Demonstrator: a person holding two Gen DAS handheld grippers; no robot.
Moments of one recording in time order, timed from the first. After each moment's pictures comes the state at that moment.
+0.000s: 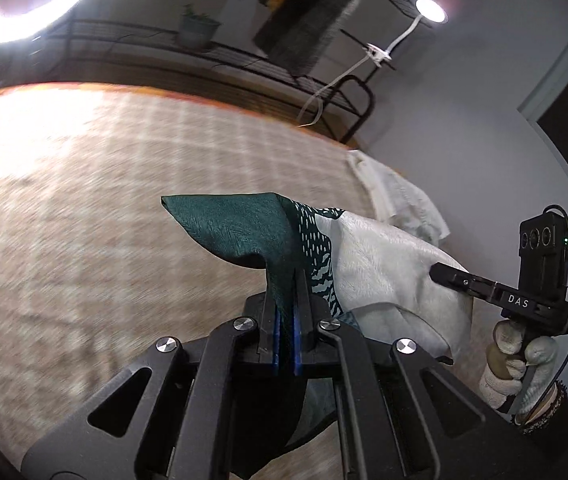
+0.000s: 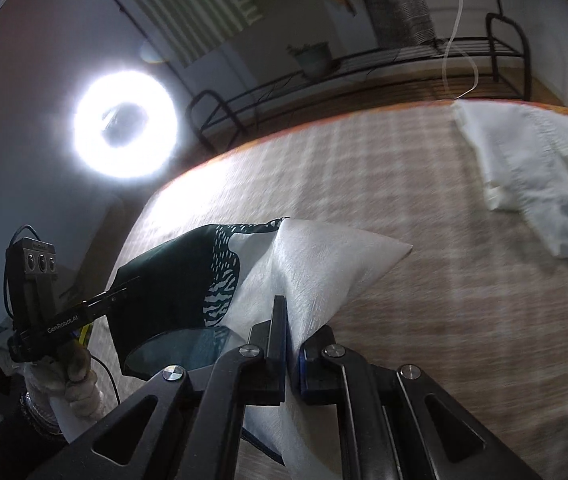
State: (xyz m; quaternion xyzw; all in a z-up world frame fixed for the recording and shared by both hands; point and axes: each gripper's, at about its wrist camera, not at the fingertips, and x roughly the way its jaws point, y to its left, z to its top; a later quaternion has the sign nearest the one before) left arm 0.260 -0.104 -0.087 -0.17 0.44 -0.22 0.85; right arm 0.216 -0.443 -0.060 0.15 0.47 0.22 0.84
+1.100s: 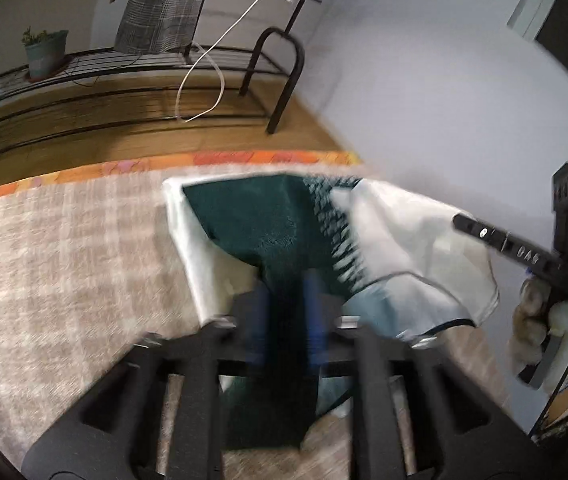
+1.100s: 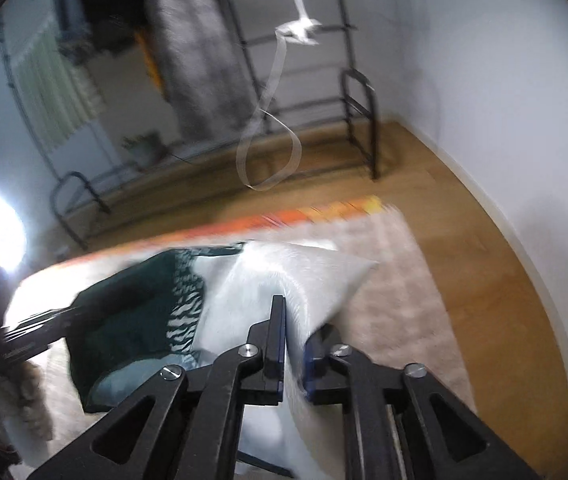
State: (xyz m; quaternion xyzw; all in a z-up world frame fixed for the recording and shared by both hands) left arm 0.438 -0.439 -0.117 -0.05 0.45 -0.28 0.84; right arm 0.343 -0.755 -0.078 0.10 0.42 0.01 0.90
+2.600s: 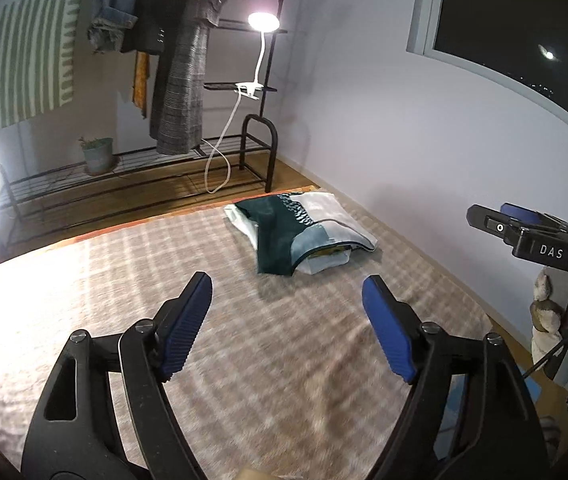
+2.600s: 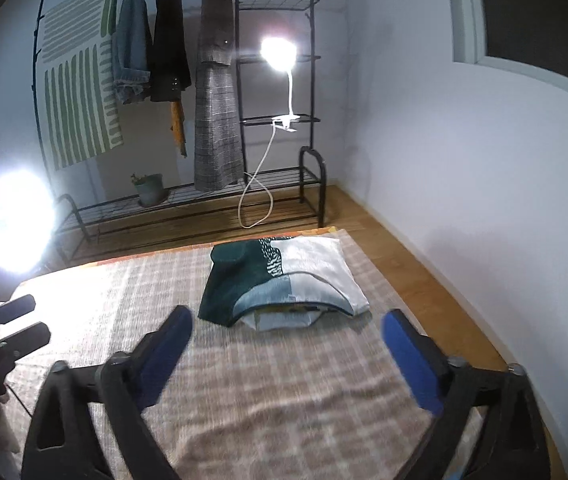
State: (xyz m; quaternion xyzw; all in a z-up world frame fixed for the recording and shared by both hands) left arm 0.147 -0.252 0.043 0.02 0.30 -0.30 0.90; right arm 0.047 -0.559 0.088 0.04 0.31 -0.12 0.94
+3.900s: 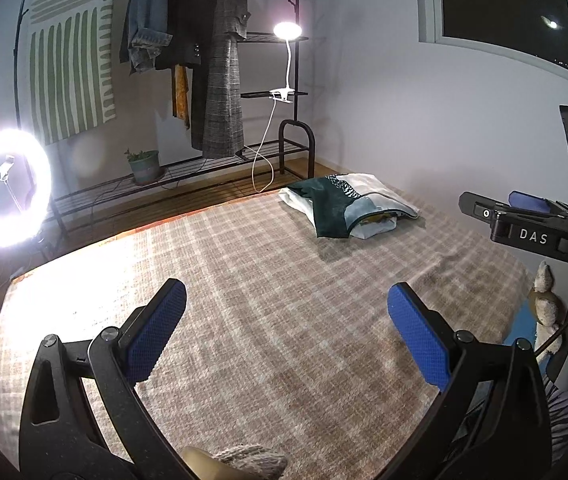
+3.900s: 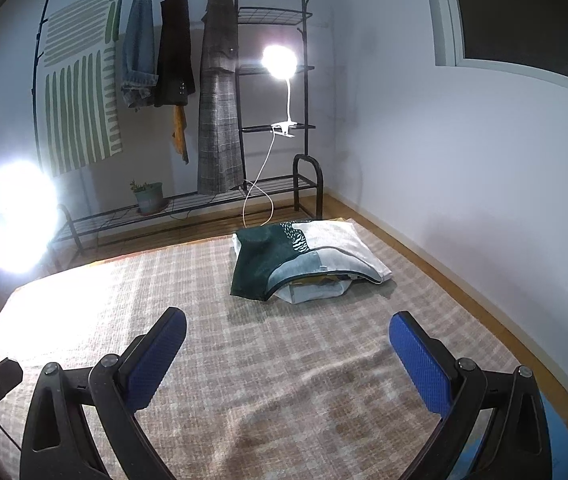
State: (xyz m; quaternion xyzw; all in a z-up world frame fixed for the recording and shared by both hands) left arm 0.091 -0.190 0.002 0.07 0.26 -0.25 0.93; right arm 0.014 -0.474 0.030 0.05 0.27 -0.15 0.95
